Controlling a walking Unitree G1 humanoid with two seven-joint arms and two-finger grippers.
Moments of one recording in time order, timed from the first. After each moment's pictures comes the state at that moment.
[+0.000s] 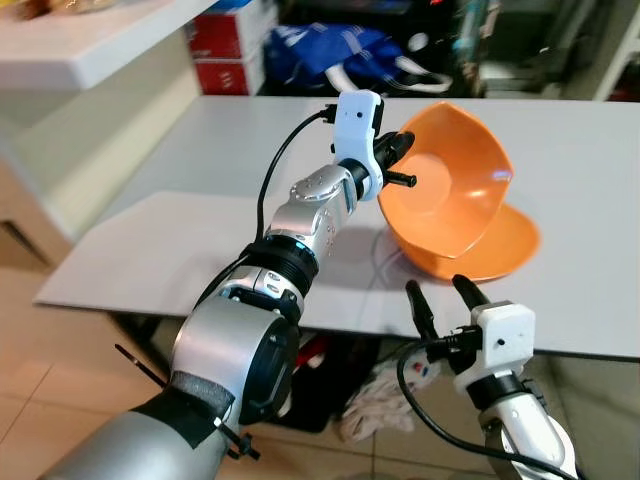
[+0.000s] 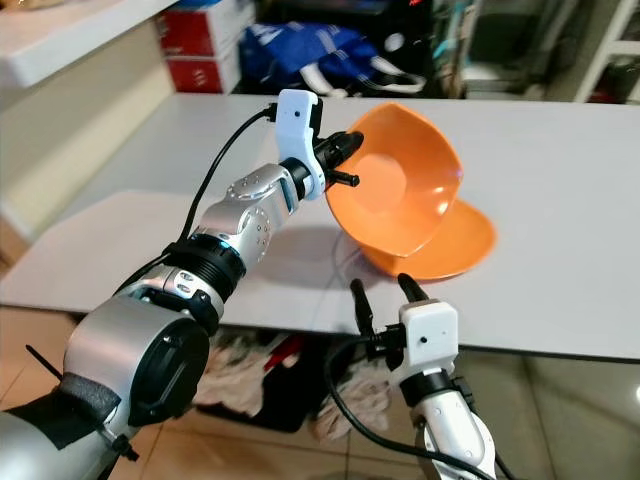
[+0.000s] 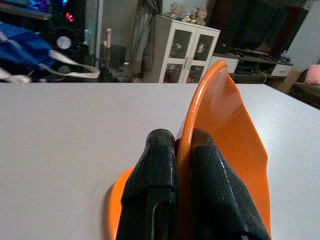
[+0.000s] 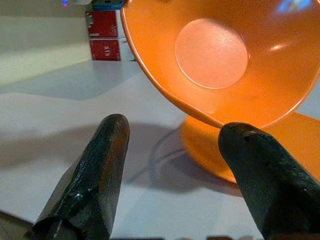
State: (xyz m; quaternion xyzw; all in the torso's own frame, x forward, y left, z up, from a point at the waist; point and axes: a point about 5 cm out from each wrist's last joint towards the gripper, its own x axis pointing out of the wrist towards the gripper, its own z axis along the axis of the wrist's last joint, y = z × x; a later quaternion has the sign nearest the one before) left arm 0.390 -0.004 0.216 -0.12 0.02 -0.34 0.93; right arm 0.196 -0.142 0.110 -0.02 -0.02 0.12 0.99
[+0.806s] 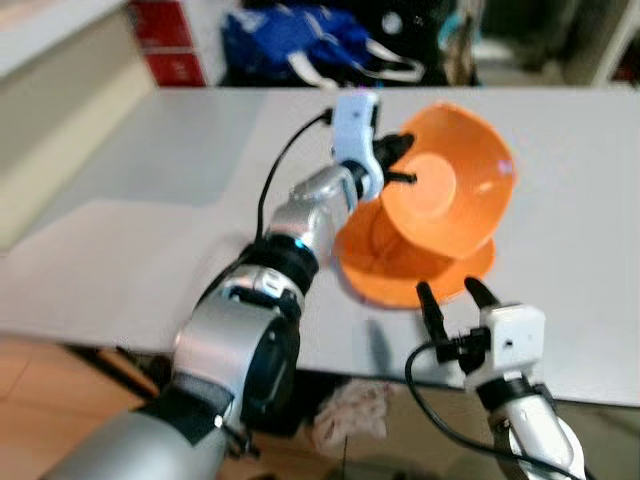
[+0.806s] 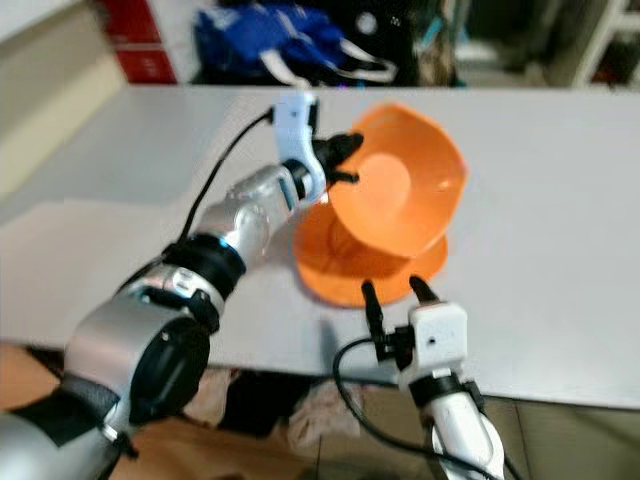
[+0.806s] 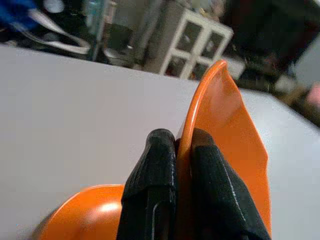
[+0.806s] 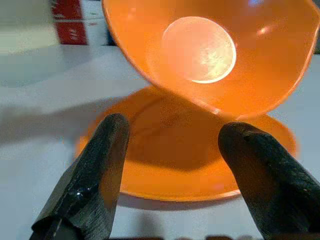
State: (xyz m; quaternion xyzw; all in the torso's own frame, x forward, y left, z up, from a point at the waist) left arm 0.392 0.000 0.212 -0.20 0.06 -0.32 0.92; right arm 0.195 -0.146 0.108 -0.03 -0.02 0.11 0.99
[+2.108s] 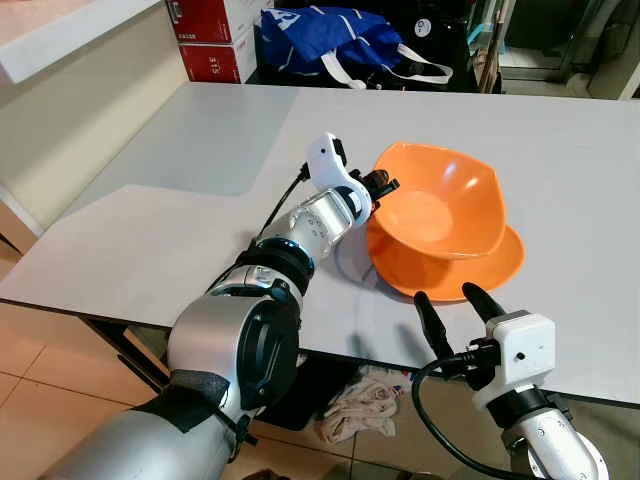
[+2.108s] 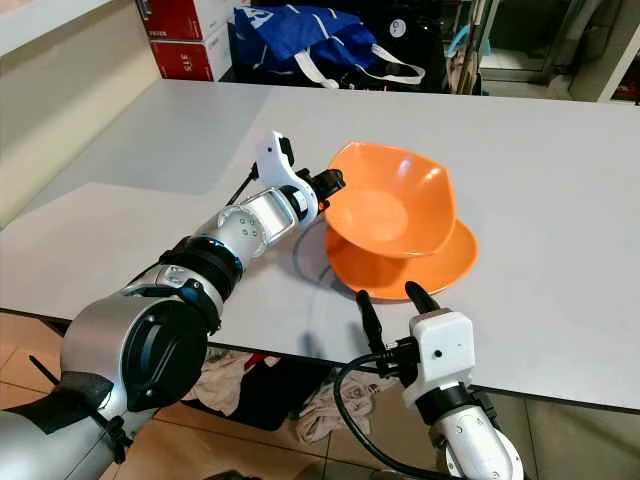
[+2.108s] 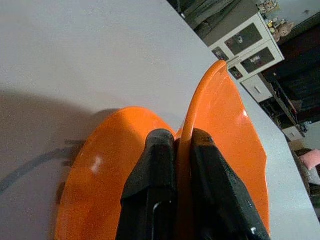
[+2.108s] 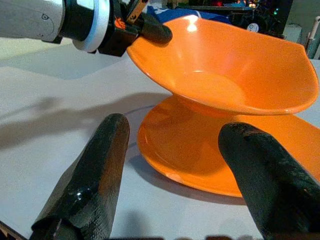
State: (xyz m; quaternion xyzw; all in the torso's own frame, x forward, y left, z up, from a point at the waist) left arm 0.388 0.005 0.175 -0.38 0.22 -0.20 0.88; right arm 0.178 -0.151 0.121 -0.04 -0.01 0.14 0.99
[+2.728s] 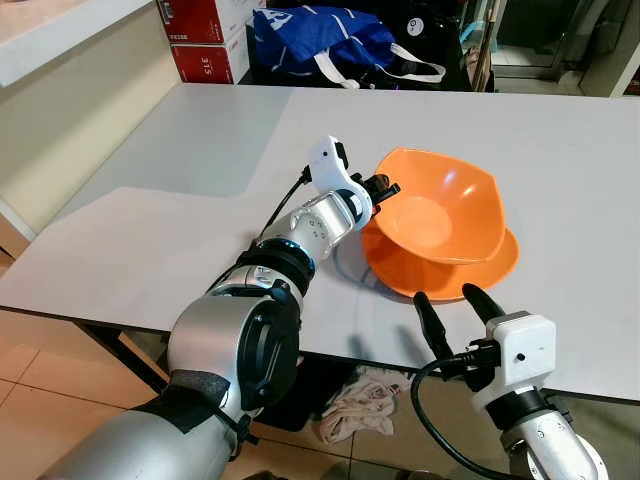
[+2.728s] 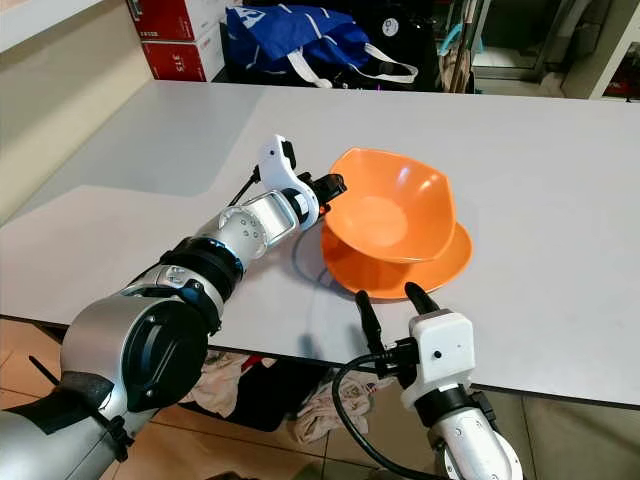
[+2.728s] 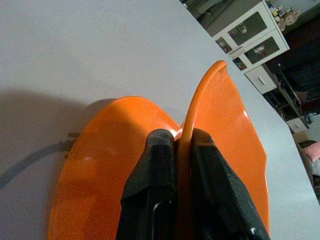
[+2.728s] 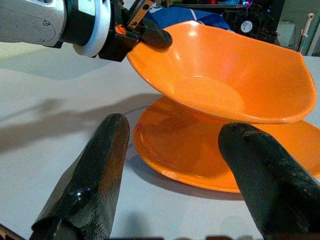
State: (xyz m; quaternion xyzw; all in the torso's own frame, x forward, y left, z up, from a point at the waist) left arm 0.387 0.003 0.173 -0.36 0.23 -0.20 0.88; right arm 0.176 -0.148 0.123 -0.04 0.00 0.13 0.99
